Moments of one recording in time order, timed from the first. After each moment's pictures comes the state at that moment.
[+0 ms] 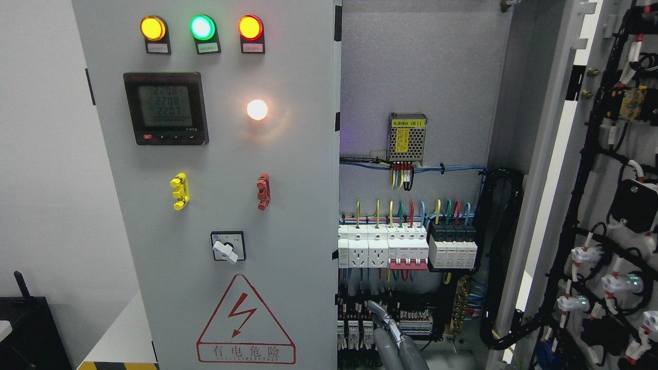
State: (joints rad) left arm 0.10 -0.05 0.00 0.00 0.00 -0.21 -0.28; right arm -0.24 -0.09 0.39 -1.83 -0.16 0.19 -0.09
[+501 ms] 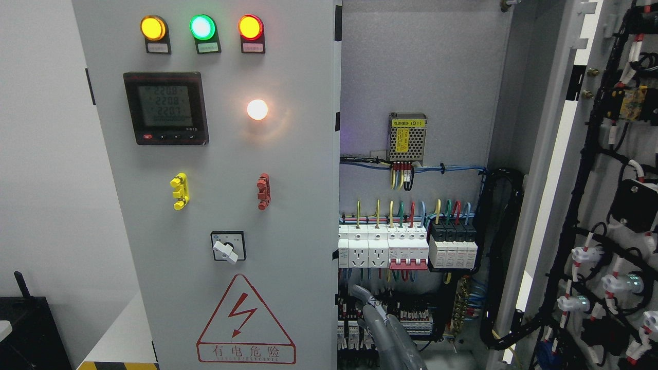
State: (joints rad) left arm 0.10 -0.05 0.00 0.00 0.00 -0.21 -0.28; right arm -0.33 -0.07 0.38 -1.76 -0.24 0.23 0.00
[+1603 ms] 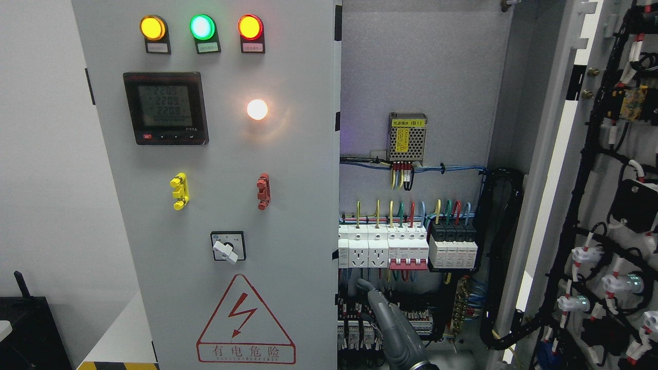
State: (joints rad) left arm 0.10 -0.05 0.00 0.00 0.00 -0.21 -0.27; right arm -0.43 -0.07 0.35 -1.58 -0.34 0.23 0.01
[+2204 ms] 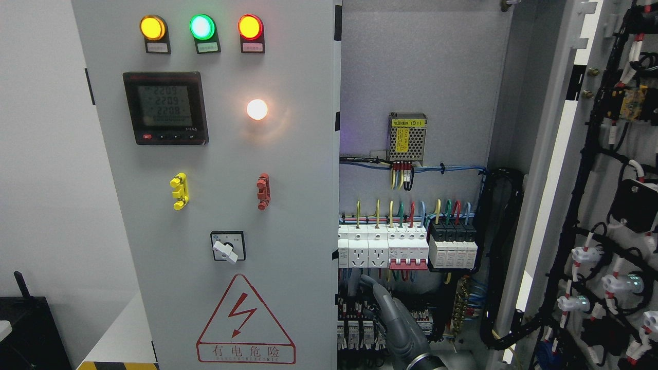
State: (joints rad) left arm 0.10 -0.05 0.00 0.00 0.00 -0.21 -0.28; right arm -0.46 -0.09 0.36 -1.55 -0.39 0.23 0.01
